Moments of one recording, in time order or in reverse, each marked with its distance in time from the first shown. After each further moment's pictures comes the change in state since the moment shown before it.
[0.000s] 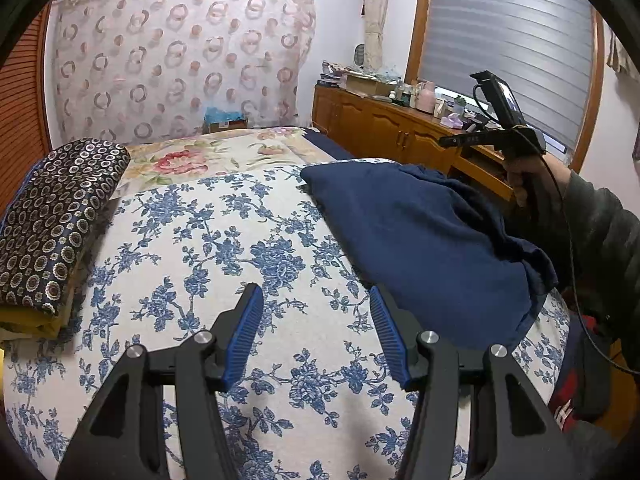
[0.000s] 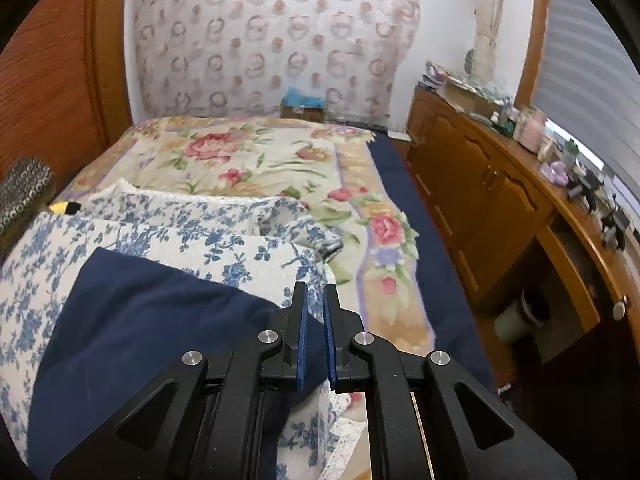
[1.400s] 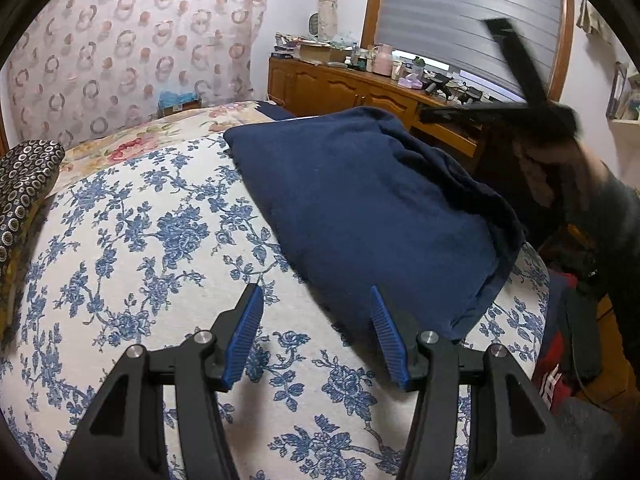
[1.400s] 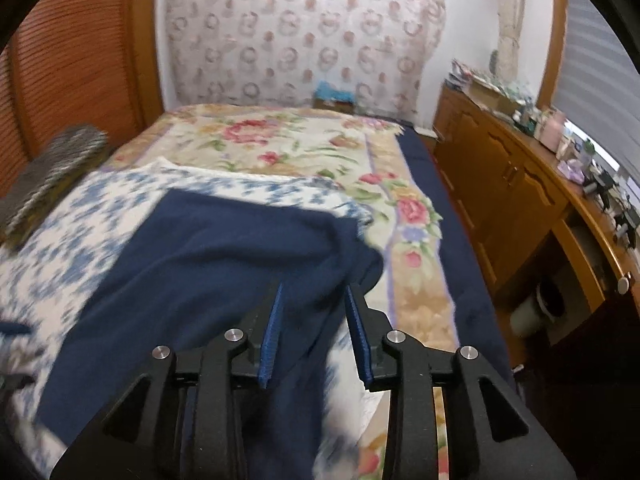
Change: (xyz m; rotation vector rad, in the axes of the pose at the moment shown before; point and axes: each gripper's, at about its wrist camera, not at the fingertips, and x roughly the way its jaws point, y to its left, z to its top) left arm 0.029 -0.062 -0.017 0.096 0.114 -0.113; right arm -0.078 0.037 -0.073 -0.073 -0.011 0.100
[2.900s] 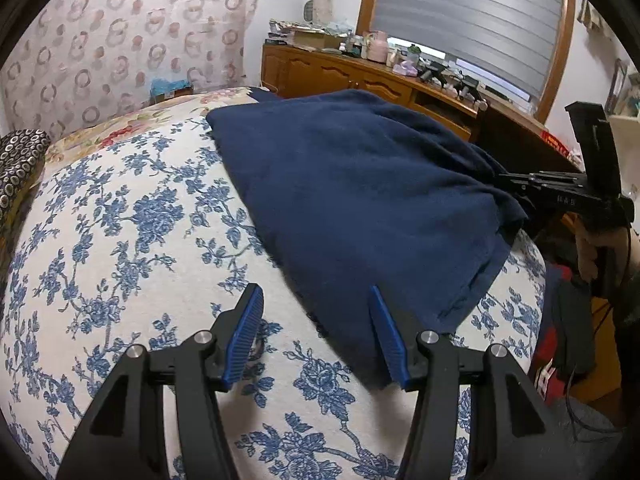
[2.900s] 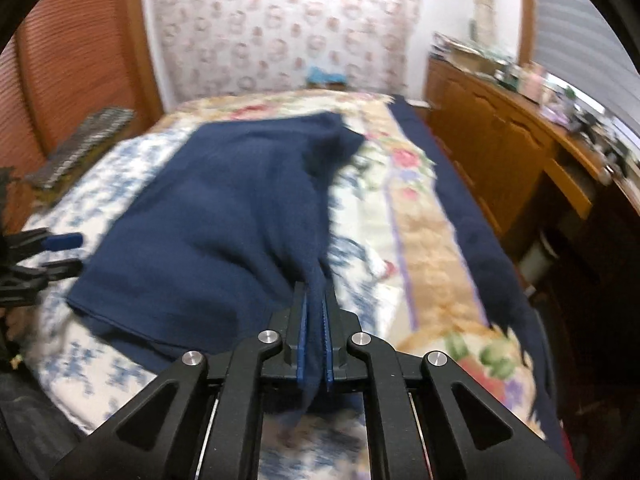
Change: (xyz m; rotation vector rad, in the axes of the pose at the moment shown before) left arm 0.015 -0.011 -0.005 0.000 0.057 -0.022; right arm -0.055 -0.017 -0.112 0.164 0.060 -0.004
